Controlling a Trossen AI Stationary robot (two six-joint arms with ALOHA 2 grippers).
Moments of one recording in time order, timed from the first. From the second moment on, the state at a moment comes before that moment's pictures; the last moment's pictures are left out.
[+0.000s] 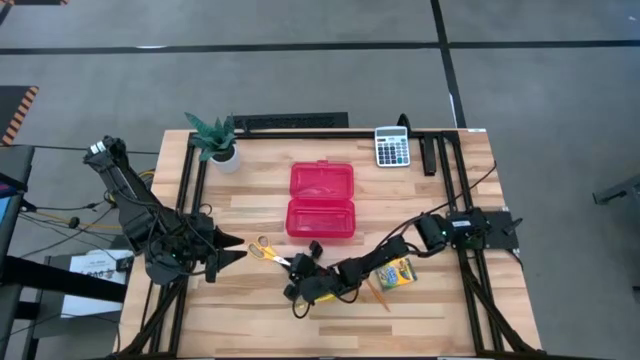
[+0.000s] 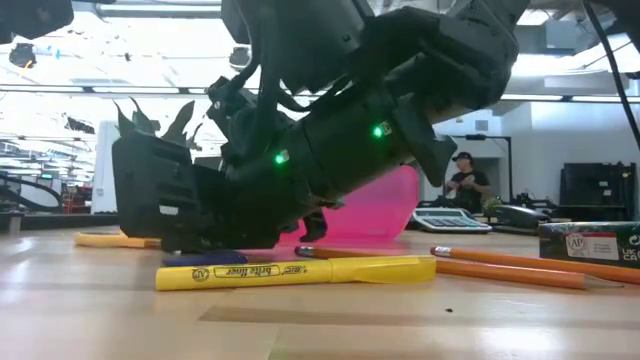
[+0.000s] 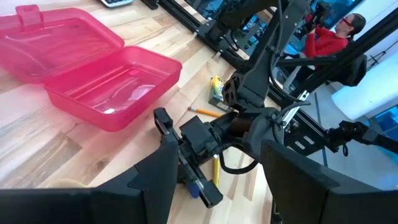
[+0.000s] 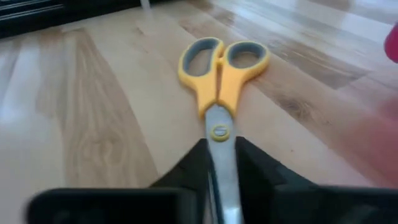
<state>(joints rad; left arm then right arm) -0.92 0.87 0.75 -0.57 -0.92 -1.24 0.38 2.48 1.50 0.30 0.69 0.58</state>
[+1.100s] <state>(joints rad) -0.92 0.87 0.75 -0.57 -0.92 -1.22 0.36 1.89 1.49 -0.29 0.79 0.45</state>
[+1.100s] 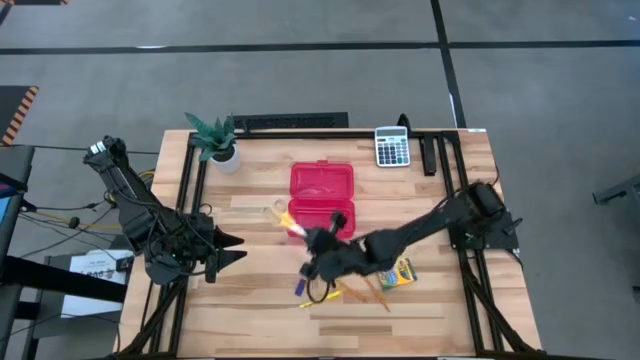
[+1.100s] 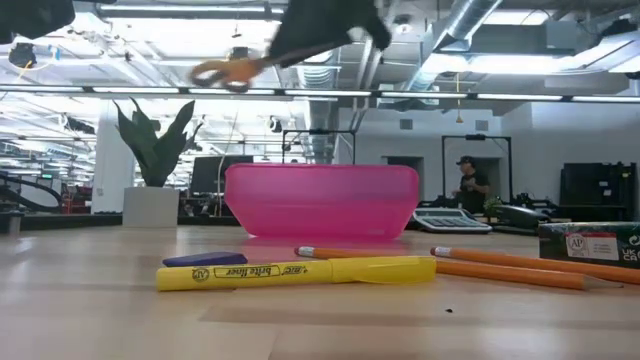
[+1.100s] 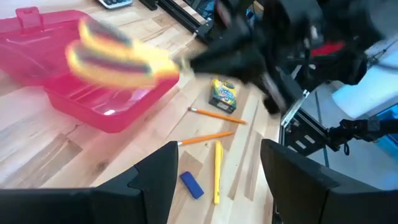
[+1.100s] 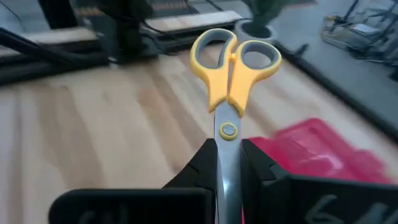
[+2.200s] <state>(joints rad) -0.92 0.87 0.75 -0.57 -1.08 -1.31 0.05 1.69 0.67 0.60 0.19 0.27</state>
